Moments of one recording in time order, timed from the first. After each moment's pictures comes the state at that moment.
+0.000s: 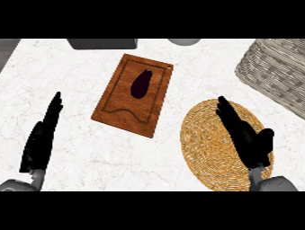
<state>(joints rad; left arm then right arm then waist) -0.06 0.46 -0.33 -1.54 0.08 0.45 0.08 -0.08 -0.25 0.27 -1.50 -0.21 -0.10 0.08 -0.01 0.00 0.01</state>
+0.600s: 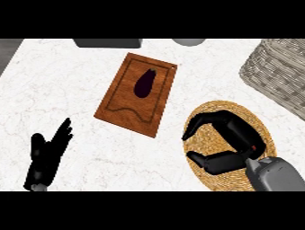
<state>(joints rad) 0.04 0.40 -0.30 -1.42 0.28 0.29 0.17 -0.25 -0.31 0.36 -1.59 -0.25 0.31 -0.16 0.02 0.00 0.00</state>
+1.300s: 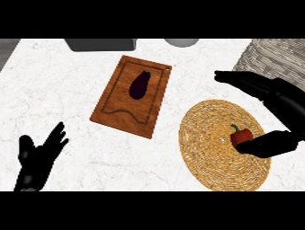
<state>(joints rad) 0.08 0.42 -0.25 -1.42 0.33 0.23 0.18 -0.40 -0.66 0.29 -1.82 0.22 0.26 0.10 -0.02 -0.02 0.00</state>
